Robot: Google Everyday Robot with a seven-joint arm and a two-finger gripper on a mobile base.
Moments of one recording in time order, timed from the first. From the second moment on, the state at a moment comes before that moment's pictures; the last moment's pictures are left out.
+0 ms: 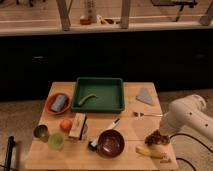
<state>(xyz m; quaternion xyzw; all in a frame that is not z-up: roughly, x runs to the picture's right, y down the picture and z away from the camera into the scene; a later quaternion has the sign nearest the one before) 0.312 0.230 0.737 -0.30 -0.06 -0.11 0.94</state>
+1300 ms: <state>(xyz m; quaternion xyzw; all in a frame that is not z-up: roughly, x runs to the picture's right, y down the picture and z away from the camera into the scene) 0.306 0.244 0.762 -0.34 -0.06 -0.07 0.94</state>
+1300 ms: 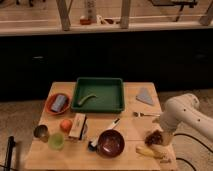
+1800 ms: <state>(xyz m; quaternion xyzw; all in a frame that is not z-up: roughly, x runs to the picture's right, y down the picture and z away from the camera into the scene) 0.311 0.263 0.774 -0.34 -0.08 -0.06 0.93</state>
